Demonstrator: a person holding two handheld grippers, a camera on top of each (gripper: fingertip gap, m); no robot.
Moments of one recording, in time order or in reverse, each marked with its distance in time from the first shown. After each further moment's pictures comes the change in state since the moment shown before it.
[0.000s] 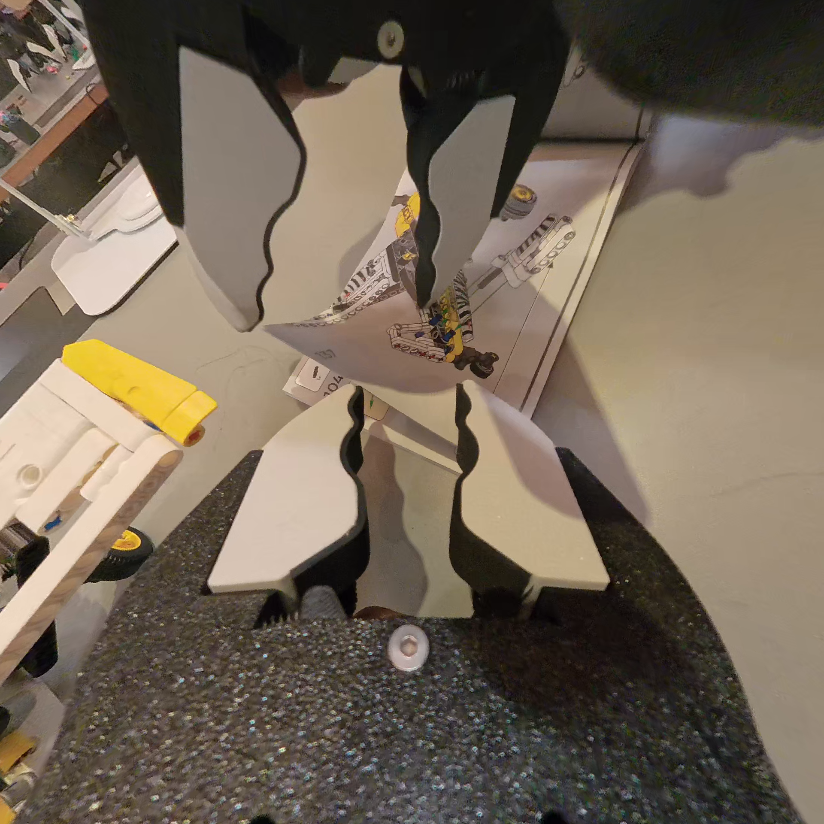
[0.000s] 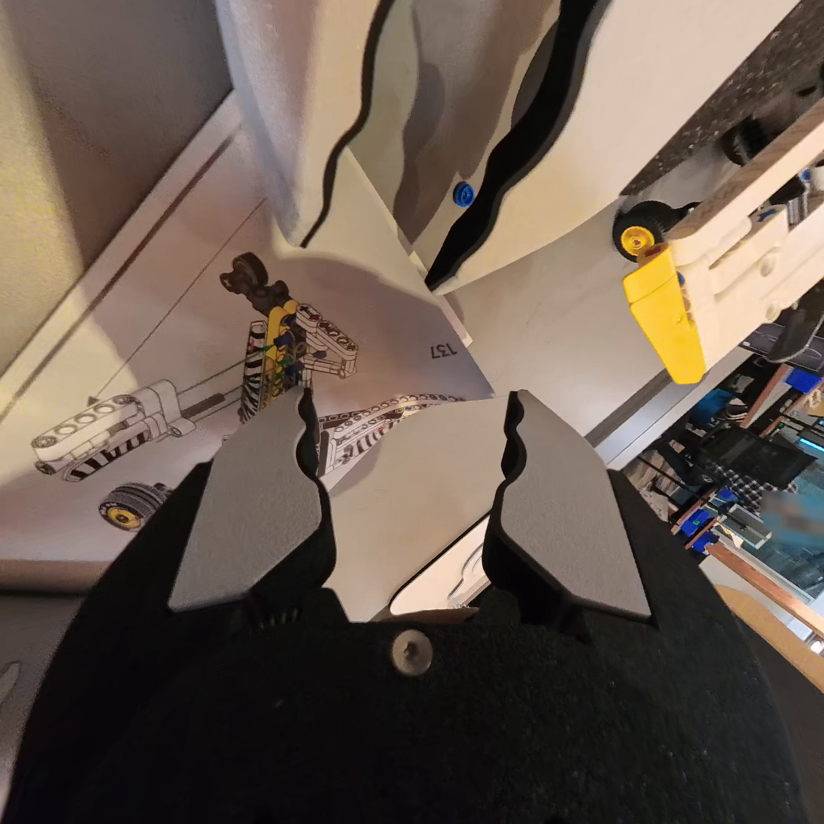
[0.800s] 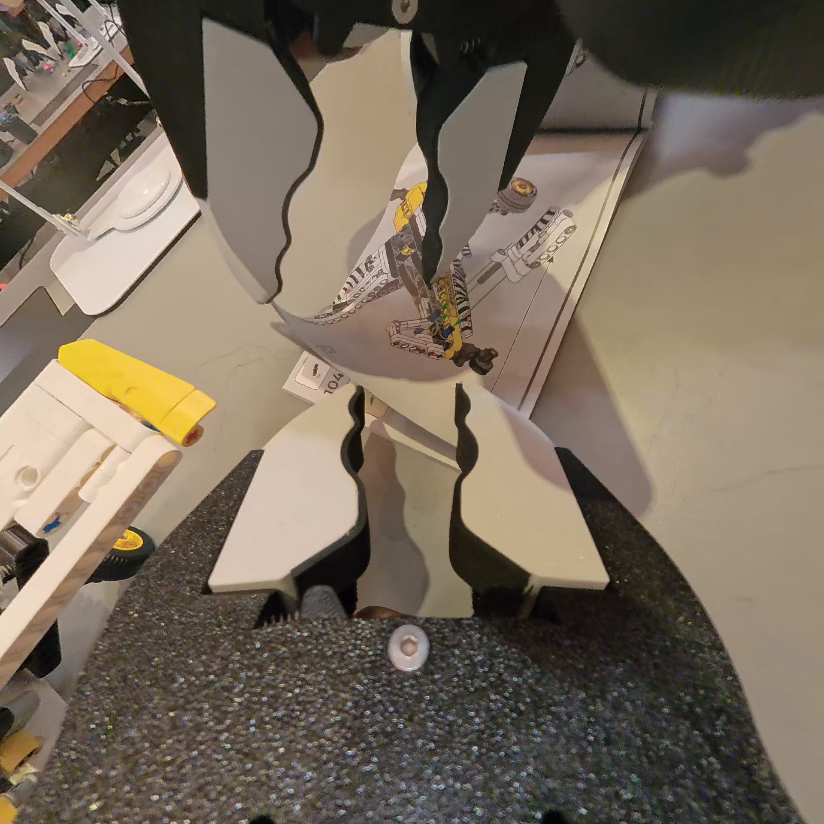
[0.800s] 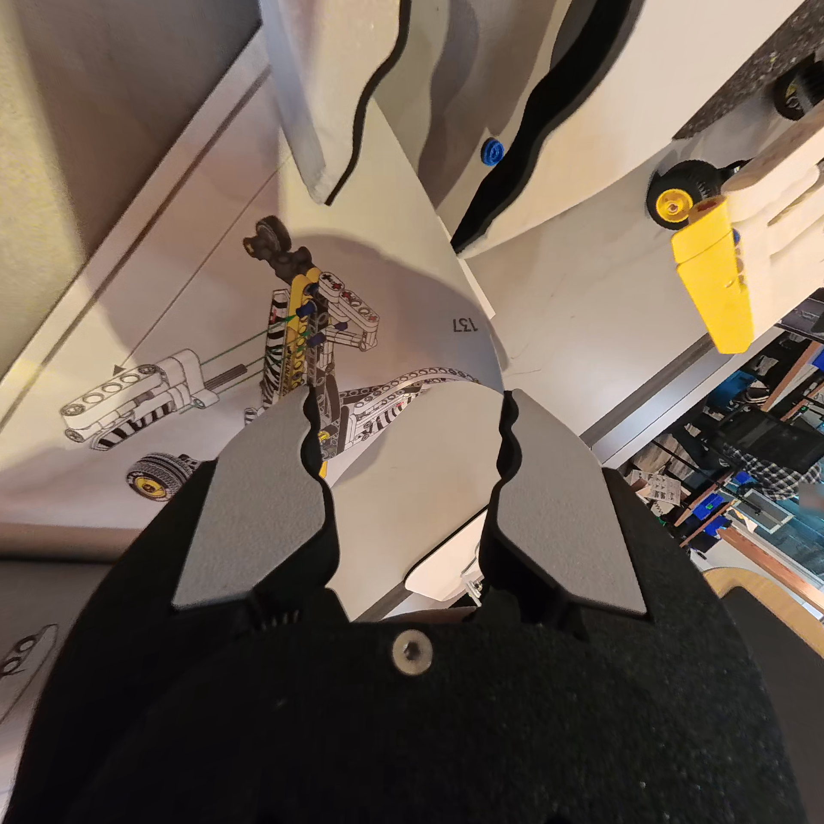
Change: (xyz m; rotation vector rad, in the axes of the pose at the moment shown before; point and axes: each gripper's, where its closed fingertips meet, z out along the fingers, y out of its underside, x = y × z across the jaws) left arm 0.000 0.002 0.001 -0.010 0.001 0.011; right arm -0.009 0.011 -0.003 -0.047 -0.018 0.017
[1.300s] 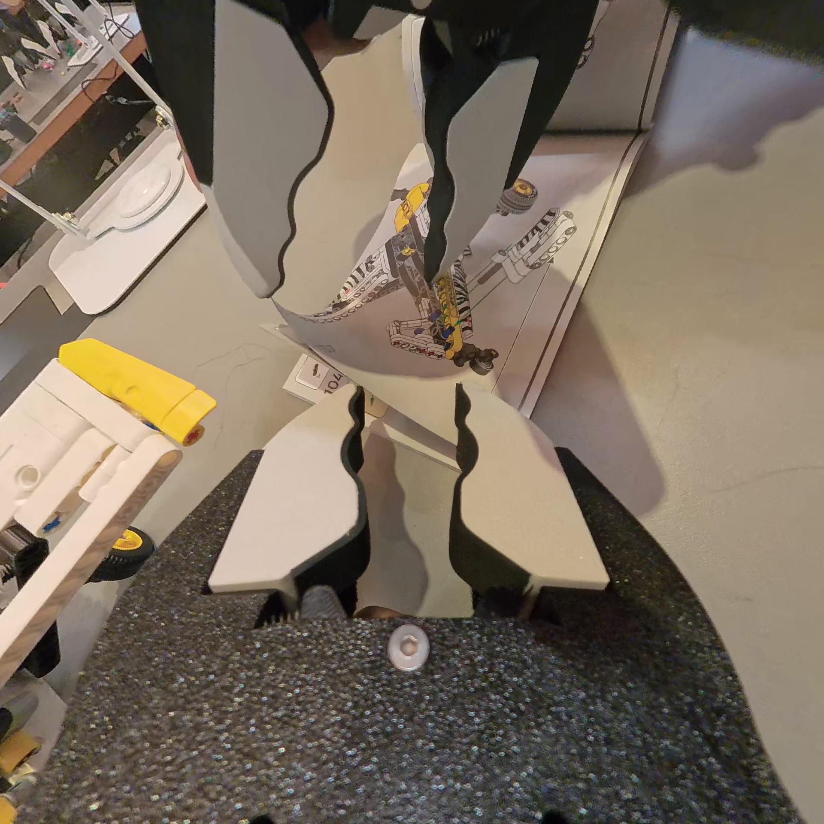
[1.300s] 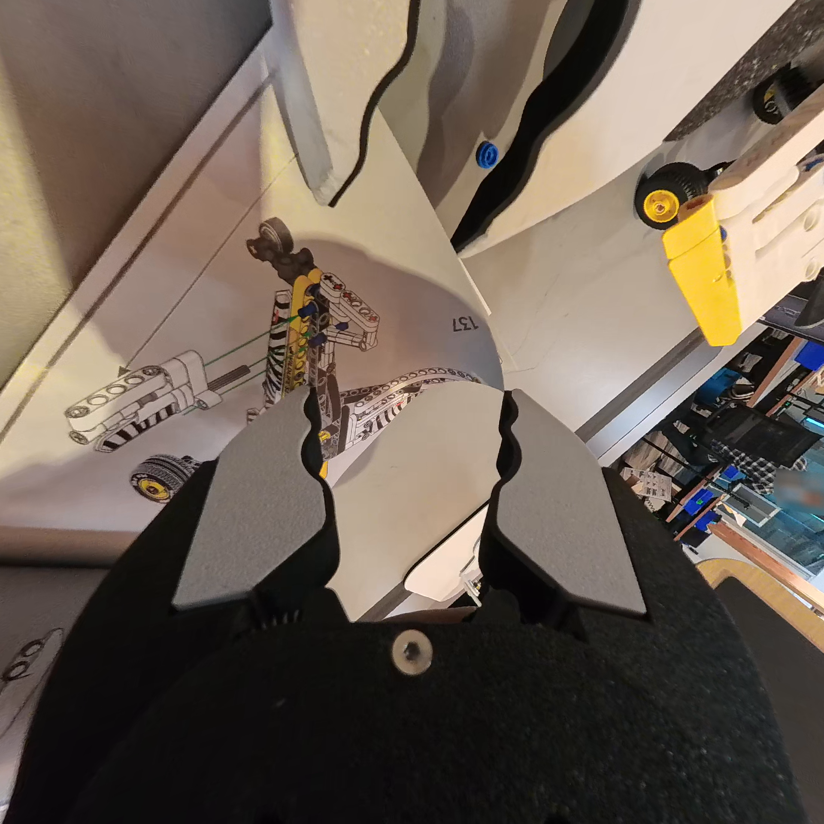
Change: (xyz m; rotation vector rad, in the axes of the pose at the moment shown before) left arm 0.000 0.000 0.000 0.001 0.001 -0.003; right arm 0.000 -0.001 -0.002 0.007 0.027 0.004
